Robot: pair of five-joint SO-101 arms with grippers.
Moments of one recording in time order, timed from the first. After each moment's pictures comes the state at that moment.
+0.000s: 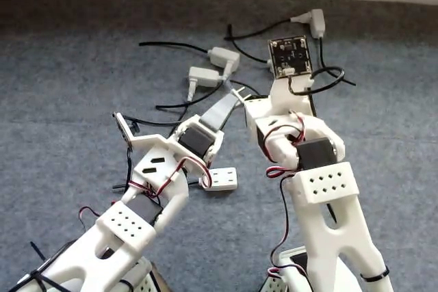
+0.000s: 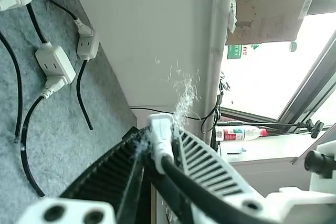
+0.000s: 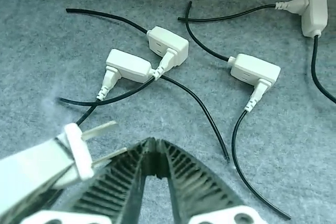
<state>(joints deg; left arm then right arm) 33.3 -48.7 80.0 -23.3 85.4 -20.0 -38.9 36.9 45.7 -0.2</state>
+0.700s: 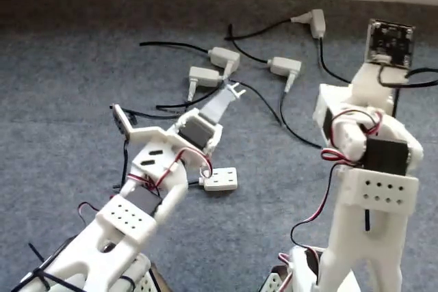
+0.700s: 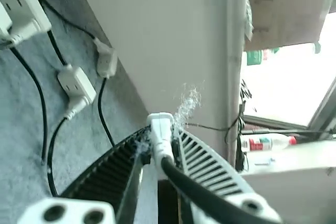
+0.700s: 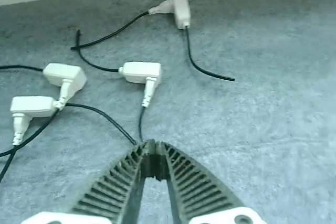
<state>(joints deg) 24.2 -48.0 74.7 -17.1 80.8 3.0 -39.2 17.9 67.7 -0.5</state>
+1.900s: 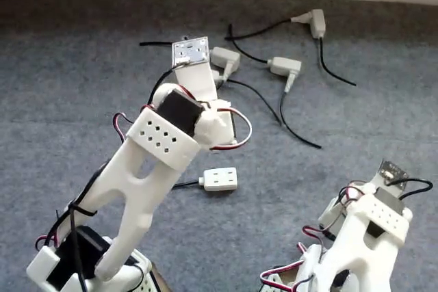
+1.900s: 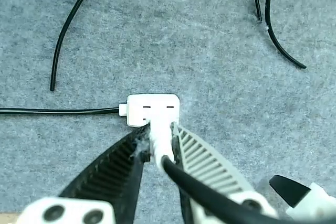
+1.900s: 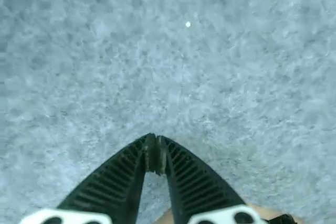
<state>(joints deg) 29.4 -13.8 4.4 88.0 45.9 31.5 -39.4 68.9 66.9 -0.5</state>
